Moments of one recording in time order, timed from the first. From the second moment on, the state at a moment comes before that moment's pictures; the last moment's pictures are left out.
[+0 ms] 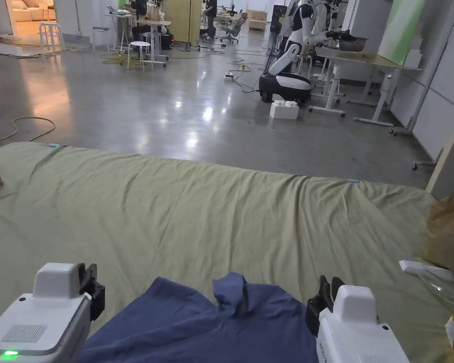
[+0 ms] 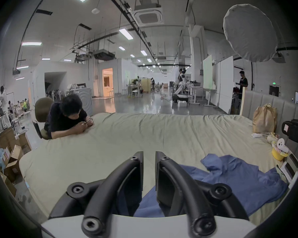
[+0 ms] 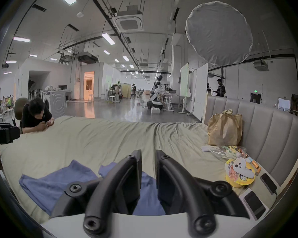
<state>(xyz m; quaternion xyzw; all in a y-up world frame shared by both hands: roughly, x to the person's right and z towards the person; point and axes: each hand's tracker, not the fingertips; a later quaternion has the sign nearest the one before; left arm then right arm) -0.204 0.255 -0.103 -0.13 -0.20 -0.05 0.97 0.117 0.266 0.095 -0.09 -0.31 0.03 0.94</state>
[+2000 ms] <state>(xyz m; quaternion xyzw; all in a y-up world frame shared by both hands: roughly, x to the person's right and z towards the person) -0.287 0.137 -0.202 -0.45 -0.14 -0.06 0.88 0.270 0.167 -0.061 -0.42 -0.18 -0.02 0.89</state>
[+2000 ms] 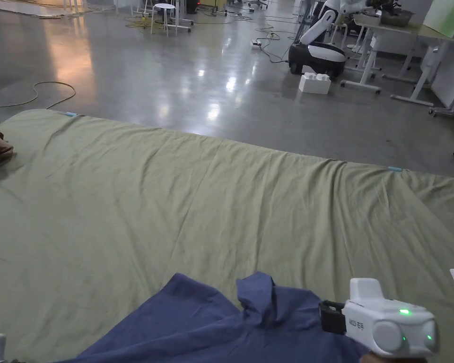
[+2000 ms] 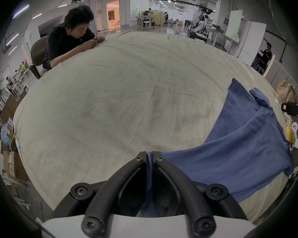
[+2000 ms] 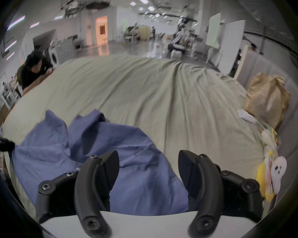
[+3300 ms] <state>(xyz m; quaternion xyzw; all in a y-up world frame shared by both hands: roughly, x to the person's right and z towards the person) -0.226 0.316 -0.222 -0.25 -0.22 -0.03 0.94 0.287 0.337 -0.016 -0.22 -0.24 -0.01 0.94</state>
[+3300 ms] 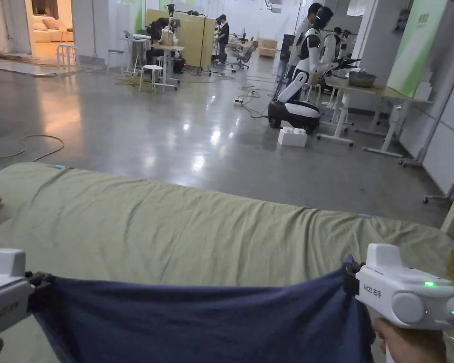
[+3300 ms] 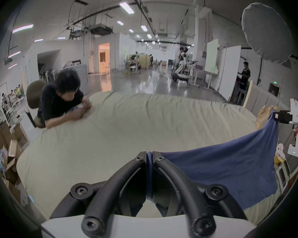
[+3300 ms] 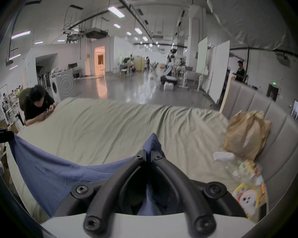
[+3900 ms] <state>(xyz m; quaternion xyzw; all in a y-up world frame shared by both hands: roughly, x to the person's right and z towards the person) -0.122 0.525 -0.325 -0.12 -0.25 -0.04 0.96 0.330 0.542 -0.003 -0.10 -0.33 0.06 0.94</state>
